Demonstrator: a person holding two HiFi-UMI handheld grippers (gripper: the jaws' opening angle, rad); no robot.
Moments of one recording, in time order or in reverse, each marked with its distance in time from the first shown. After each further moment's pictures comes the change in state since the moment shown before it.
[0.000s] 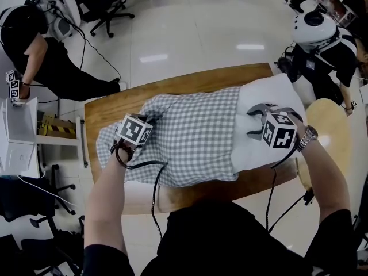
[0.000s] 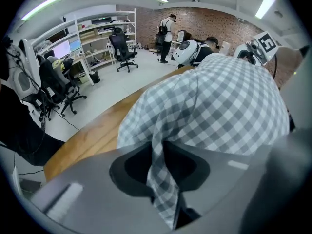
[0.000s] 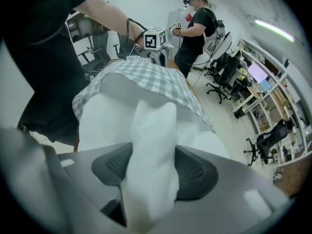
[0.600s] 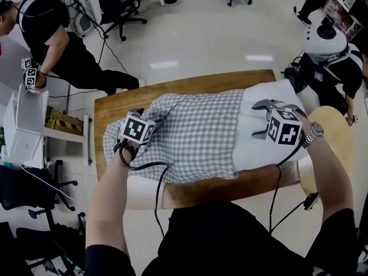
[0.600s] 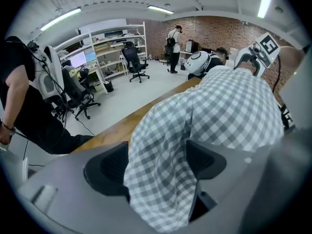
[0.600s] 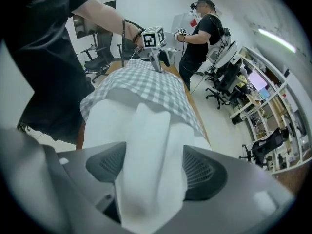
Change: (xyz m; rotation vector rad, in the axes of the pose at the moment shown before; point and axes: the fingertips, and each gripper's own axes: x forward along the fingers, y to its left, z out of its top) left arm -0.032 -0.041 -0.002 -0.053 -0.113 0.157; right arm -0.027 0.036 -0.020 -0.072 -0.025 -0.033
